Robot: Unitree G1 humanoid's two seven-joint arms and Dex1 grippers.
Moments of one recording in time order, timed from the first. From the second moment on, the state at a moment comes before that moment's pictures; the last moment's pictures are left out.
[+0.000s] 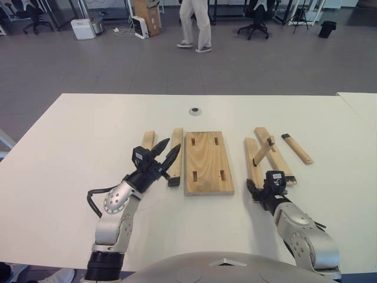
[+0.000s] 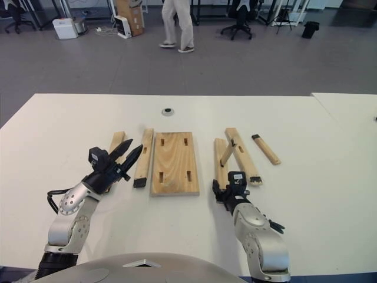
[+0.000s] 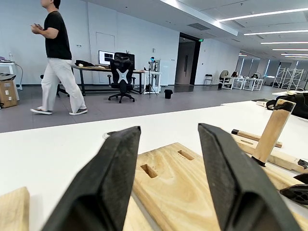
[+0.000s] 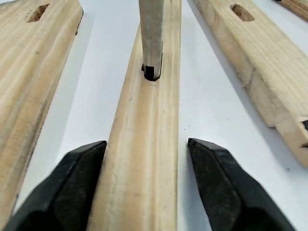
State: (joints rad) left arm 0.16 0.19 -0.04 -0.22 -0.38 0.00 -0.58; right arm 0.33 -0.15 -0.01 -0.51 0.26 0.85 -0.01
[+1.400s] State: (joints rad) left arm -0.76 0.36 0.23 0.10 -1.29 1.02 -0.83; right arm -0.15 -0.47 -0.16 -0.58 1.39 0.88 0.49
